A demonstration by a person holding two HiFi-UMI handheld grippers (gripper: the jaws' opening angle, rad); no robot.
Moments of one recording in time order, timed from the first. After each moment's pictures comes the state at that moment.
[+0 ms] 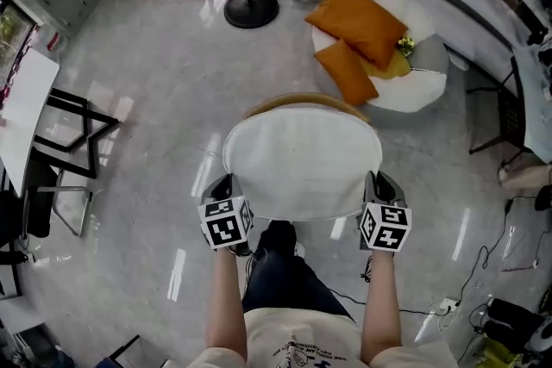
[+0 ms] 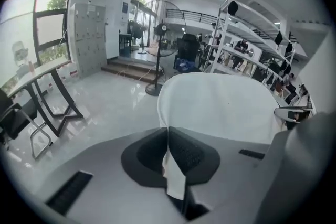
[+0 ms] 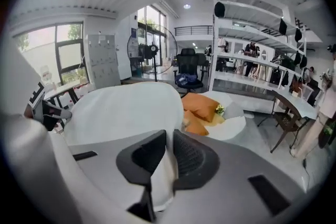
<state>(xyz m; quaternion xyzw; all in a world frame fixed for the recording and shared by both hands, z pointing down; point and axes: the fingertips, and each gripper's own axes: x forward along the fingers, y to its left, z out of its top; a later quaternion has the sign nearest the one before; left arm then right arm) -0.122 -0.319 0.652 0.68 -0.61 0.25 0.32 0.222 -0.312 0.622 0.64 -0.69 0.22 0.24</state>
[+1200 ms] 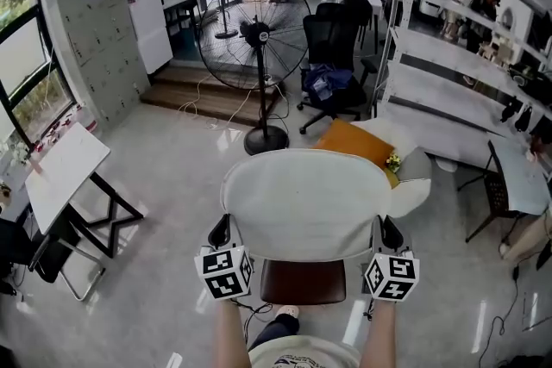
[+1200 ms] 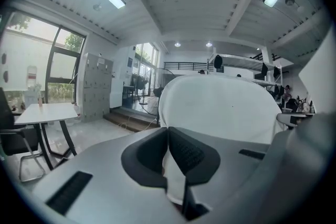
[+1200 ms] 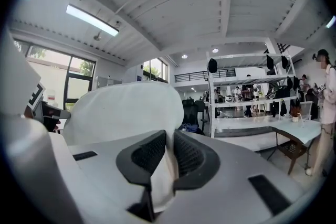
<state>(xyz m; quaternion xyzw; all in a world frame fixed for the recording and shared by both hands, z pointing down) -0.134 -0.227 0.321 0.72 -0.68 0.06 0.11 0.215 -0.213 0.318 0.67 -0.74 0.05 0.04</state>
